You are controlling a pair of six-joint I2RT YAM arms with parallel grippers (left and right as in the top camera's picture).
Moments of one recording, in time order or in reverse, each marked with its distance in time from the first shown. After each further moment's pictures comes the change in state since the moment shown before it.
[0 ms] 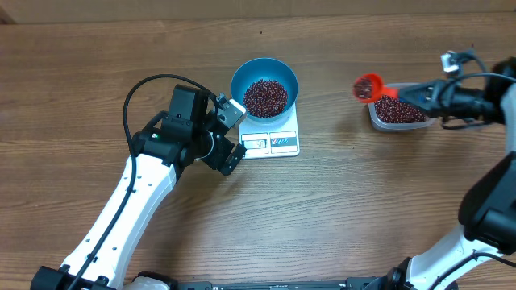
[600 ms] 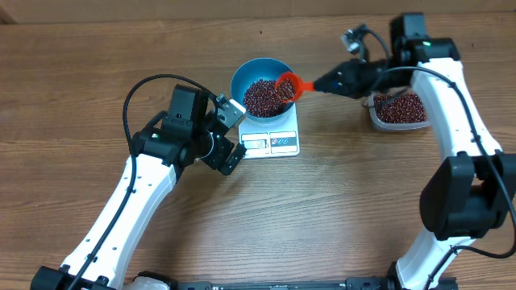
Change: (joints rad) left arm 0.000 0.000 0.000 0.000 0.000 0.000; right arm 0.469 0.009 0.118 0.326 0.208 0.381
